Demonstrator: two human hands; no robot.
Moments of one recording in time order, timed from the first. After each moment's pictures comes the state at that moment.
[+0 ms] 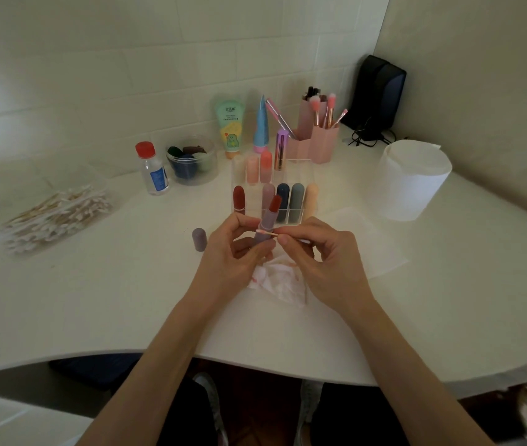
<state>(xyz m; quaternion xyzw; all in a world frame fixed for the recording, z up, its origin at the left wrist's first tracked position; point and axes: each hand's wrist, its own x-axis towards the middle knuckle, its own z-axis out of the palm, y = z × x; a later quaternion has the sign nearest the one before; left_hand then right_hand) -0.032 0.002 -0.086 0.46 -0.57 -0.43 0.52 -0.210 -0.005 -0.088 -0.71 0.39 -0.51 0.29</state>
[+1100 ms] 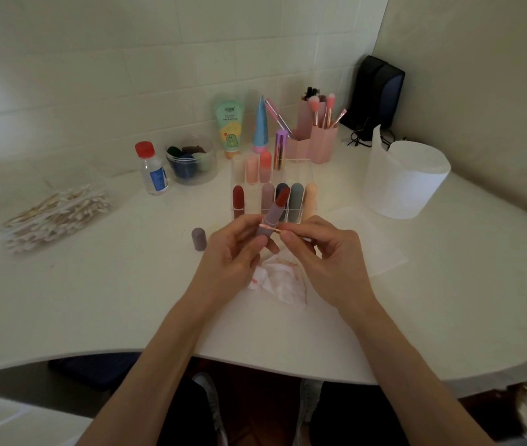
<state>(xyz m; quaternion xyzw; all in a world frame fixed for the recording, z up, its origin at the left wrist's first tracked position) -0.030 0.005 -0.084 0.42 -0.61 -0.44 0.51 -0.211 -0.002 -0.083 -0.68 0.38 -0.54 0.30</state>
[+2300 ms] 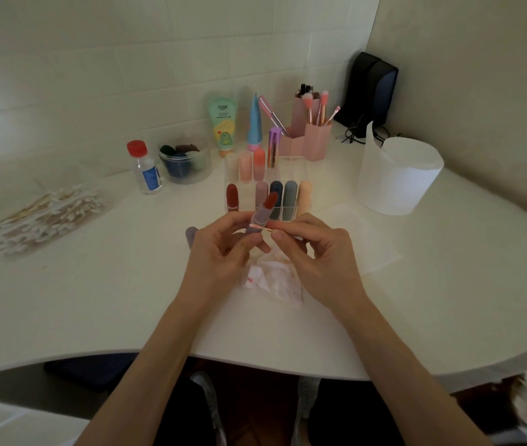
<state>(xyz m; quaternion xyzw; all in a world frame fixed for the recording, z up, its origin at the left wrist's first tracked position) -0.030 0.005 -0.084 0.44 -0.62 -0.37 0.54 -0.207 0.000 -0.084 -0.69 0.37 -0.55 0.30</state>
